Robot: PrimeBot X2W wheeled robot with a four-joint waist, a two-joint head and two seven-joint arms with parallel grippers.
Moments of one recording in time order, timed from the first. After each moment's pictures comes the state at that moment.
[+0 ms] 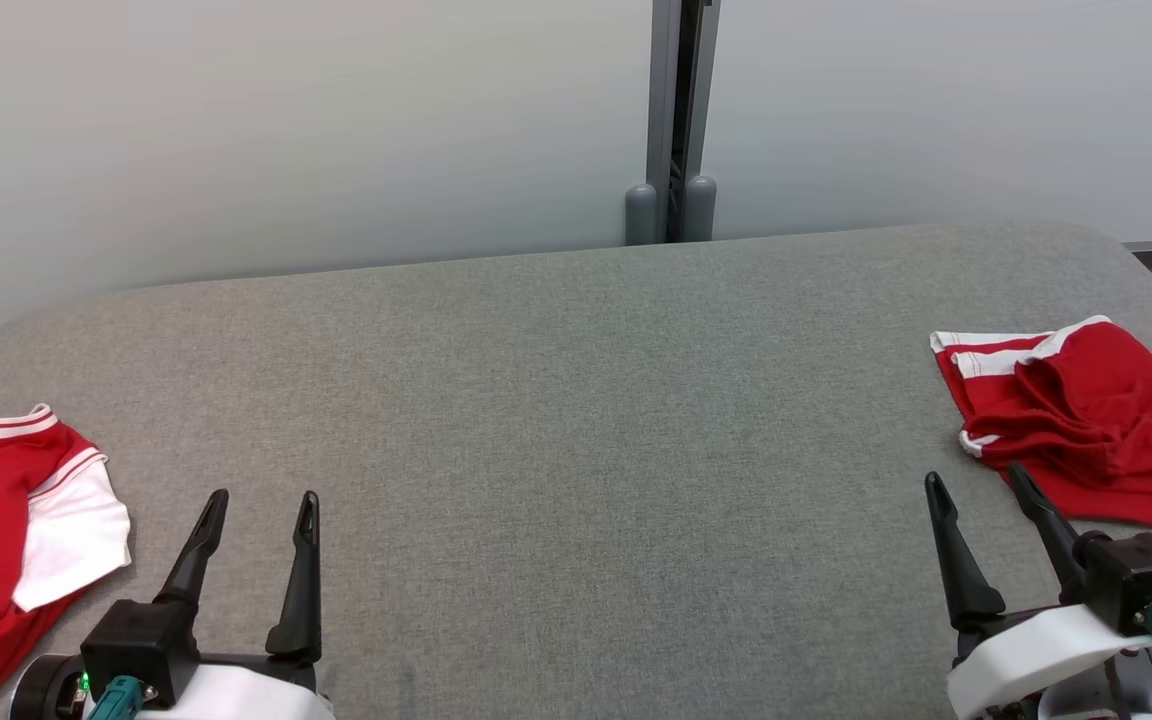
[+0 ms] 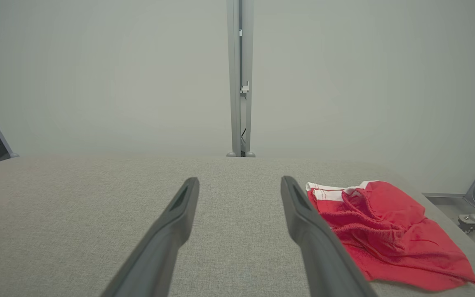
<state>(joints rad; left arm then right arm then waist) 0.03 0.47 -0.45 -0.16 -0.53 0.42 -0.16 0.00 -0.05 0.01 0.04 0.11 0.13 -0.04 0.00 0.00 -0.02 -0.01</state>
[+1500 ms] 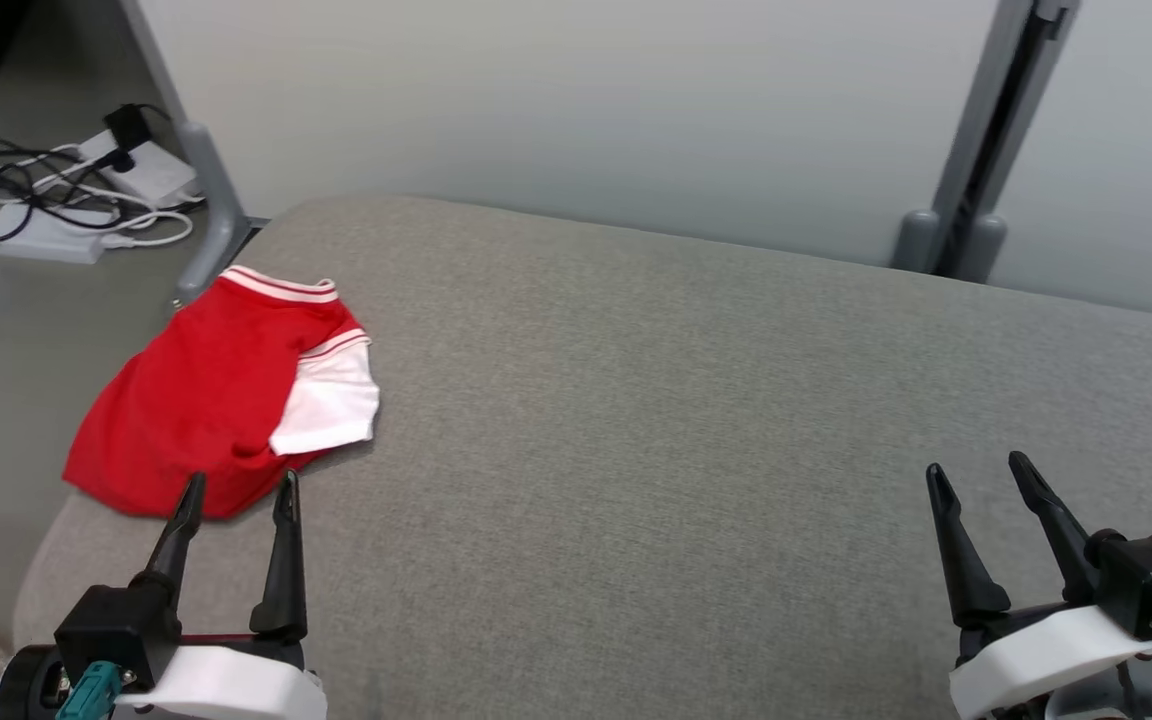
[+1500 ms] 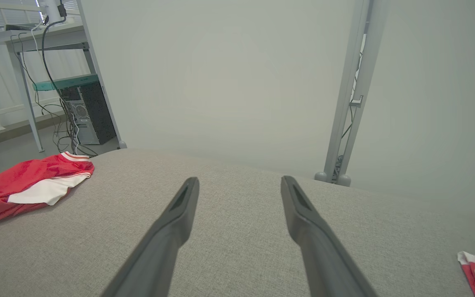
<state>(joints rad) 0.01 0.46 -0.43 -0.16 -0.56 0.44 -0.17 0.03 -0.05 0.00 -0.04 0.13 0.13 -0.01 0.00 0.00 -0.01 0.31</state>
